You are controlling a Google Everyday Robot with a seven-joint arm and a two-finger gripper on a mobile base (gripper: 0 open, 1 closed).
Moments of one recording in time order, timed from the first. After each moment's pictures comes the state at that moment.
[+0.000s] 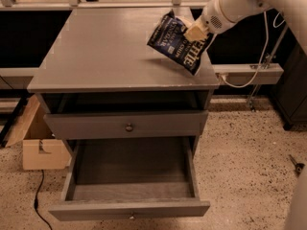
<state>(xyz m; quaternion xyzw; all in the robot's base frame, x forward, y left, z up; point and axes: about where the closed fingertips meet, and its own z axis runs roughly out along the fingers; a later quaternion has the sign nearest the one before) 0.725 -0.124 0.932 -0.48 0.79 0.08 0.38</state>
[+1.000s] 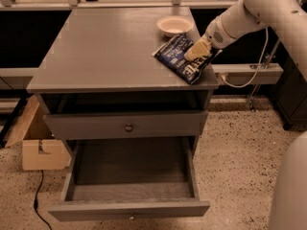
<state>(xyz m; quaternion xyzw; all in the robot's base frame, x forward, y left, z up) 0.741 -0.150 0.869 -0.43 0.83 0.10 0.34</state>
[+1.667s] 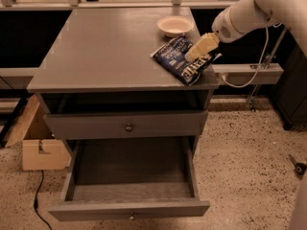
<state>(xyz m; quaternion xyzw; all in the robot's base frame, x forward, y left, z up) 0.743 -0.157 0.900 -0.44 0.81 0.08 0.39</state>
